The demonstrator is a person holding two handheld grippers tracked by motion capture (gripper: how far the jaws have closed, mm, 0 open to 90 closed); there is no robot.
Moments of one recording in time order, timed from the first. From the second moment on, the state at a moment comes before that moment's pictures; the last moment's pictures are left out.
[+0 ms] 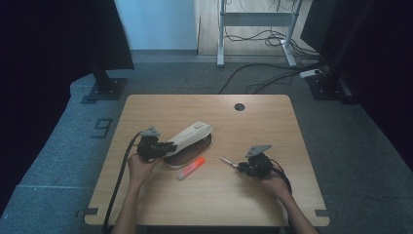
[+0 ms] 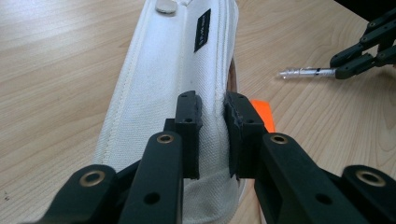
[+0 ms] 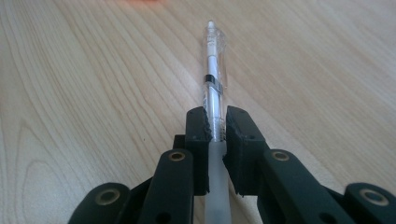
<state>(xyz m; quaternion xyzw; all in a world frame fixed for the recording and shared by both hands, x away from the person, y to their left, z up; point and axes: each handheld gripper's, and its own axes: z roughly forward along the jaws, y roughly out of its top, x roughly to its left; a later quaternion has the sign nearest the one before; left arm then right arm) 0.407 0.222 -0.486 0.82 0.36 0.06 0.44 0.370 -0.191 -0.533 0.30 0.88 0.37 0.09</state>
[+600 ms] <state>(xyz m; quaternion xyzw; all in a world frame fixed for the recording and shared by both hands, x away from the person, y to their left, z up) 0.405 0.222 -0.484 0.81 0.37 0.07 0.44 0.379 -0.170 -0.510 0.28 0.87 0.39 0.09</state>
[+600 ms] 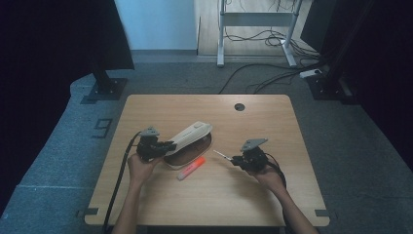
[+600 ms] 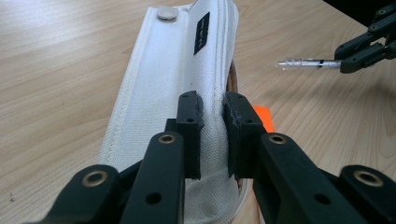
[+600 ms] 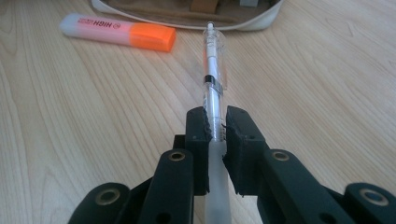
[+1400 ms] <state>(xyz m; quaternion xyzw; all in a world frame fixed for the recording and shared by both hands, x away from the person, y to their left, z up) 0.405 0.223 -0.483 0.81 0.37 0.07 0.45 0.410 -0.119 -0.504 0.27 0.88 0.39 0.08</state>
